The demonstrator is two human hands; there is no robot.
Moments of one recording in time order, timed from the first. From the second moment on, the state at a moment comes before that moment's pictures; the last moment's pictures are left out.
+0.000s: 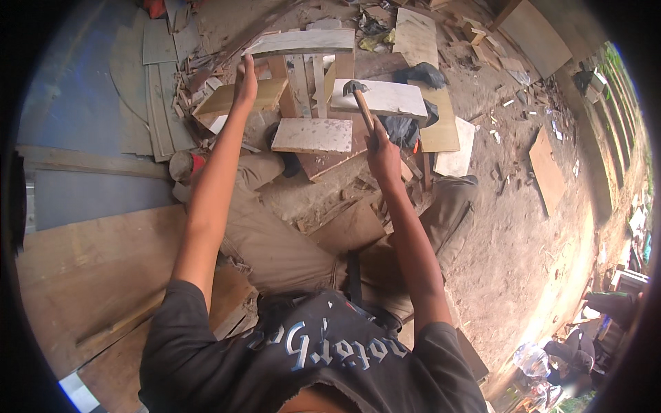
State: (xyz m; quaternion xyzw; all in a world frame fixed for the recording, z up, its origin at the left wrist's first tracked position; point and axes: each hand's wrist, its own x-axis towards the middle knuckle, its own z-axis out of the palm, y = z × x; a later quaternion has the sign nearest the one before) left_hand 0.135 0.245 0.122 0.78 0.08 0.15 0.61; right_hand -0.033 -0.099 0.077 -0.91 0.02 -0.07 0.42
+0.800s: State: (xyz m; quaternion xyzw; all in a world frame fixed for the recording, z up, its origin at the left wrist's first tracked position) left_hand 0.110 0.249 0.068 0.95 -0.15 0.18 0.20; right_hand 0.017 -0.101 0.077 -0.89 0.02 -0.10 0.45
